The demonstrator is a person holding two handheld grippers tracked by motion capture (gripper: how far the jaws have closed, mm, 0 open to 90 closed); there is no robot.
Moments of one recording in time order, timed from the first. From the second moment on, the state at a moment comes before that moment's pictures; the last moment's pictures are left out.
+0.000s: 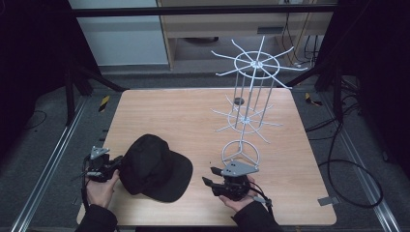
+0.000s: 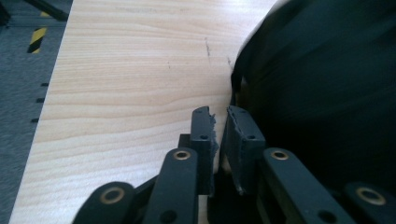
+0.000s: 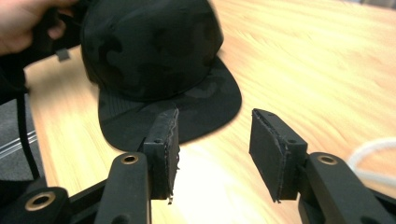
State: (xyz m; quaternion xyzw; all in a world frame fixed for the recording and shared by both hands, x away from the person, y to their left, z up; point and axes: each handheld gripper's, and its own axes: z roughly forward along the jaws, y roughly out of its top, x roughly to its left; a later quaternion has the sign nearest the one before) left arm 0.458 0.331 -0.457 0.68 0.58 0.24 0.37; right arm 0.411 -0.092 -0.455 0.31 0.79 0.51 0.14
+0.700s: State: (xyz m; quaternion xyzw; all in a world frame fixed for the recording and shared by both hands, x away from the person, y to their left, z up) left arm 0.447 0.290 -0.402 0.73 0.47 0.25 0.43; right arm 0.396 -0.171 -0.464 0.39 0.76 0.48 0.18
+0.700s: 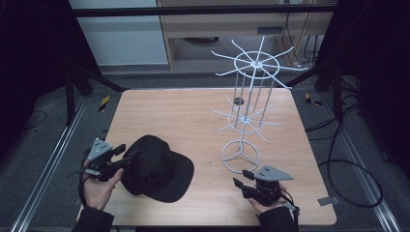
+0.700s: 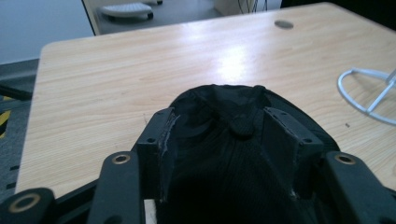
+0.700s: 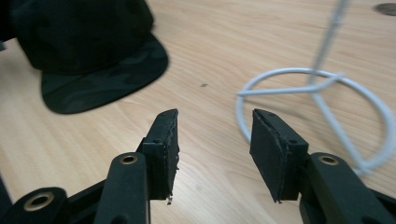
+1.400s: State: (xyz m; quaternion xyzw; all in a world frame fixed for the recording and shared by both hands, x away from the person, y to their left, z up) left arm 0.455 0.288 -0.407 0.73 0.49 0.23 0.41; right arm 0.397 -0.223 -0.465 0.45 0.74 0.46 0.20
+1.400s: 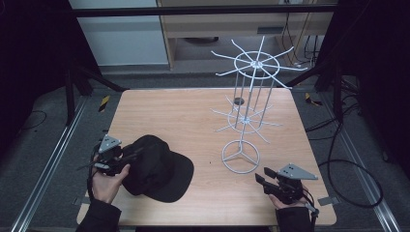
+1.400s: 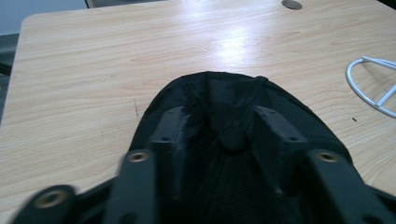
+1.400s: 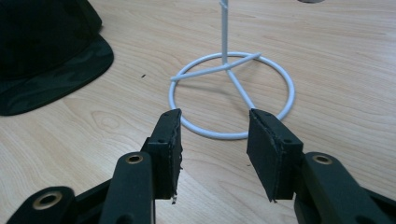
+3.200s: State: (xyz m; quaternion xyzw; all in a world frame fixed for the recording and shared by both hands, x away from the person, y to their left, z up) left arm 0.484 0.326 -0.454 0.71 0.56 0.12 0.41; right arm 0.402 -0.231 -0.469 0.46 0.74 0.45 0.20
